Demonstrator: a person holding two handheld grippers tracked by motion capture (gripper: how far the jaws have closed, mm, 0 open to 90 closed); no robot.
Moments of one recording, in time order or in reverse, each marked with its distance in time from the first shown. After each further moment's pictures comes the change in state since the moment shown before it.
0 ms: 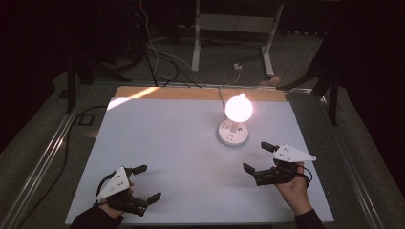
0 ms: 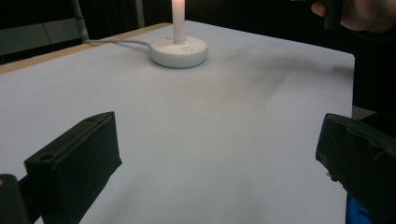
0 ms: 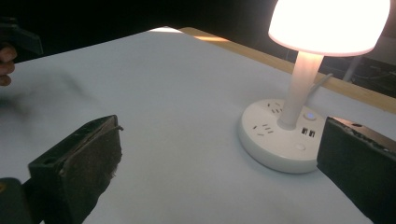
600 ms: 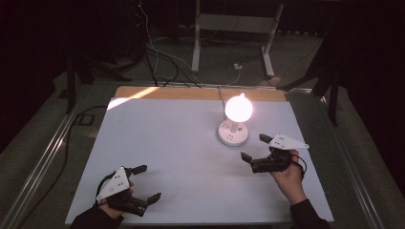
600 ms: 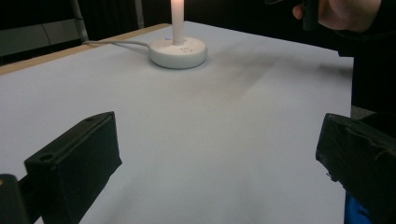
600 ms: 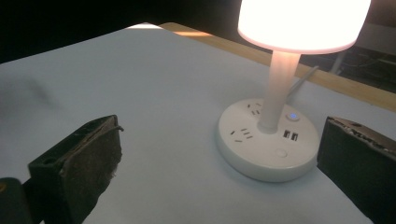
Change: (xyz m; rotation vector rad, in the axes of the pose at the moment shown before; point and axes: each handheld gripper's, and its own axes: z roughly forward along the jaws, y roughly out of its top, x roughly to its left) left arm 0.000 0.000 0.000 -0.004 -0.001 0.001; right arm -0.022 0.003 0.026 0.029 -0.044 0.044
